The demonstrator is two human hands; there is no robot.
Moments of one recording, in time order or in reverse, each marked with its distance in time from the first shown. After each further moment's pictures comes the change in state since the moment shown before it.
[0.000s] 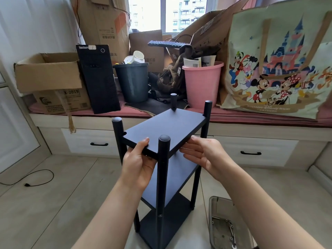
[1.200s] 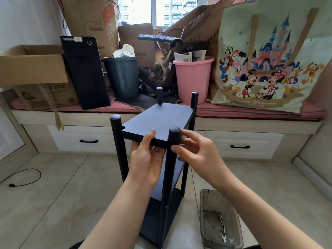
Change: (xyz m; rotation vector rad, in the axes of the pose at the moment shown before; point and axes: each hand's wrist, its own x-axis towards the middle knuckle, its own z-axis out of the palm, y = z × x) left_hand -0.012 -0.032 0.031 -0.049 -0.007 0.034; right_hand -0.047 0.011 -0.005 -0.477 -0.114 -0.567
